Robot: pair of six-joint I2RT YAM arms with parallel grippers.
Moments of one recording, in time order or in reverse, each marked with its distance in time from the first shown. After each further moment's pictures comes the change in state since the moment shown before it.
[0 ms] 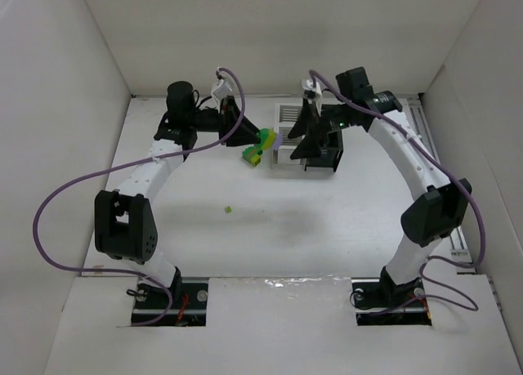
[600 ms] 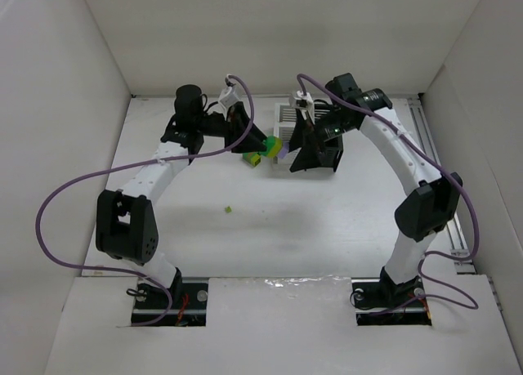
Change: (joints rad) left arm -0.056 -0.001 -0.019 0.022 0.059 0.073; right arm 0.063 0.093 0.083 -0.344 -0.037 -0.194
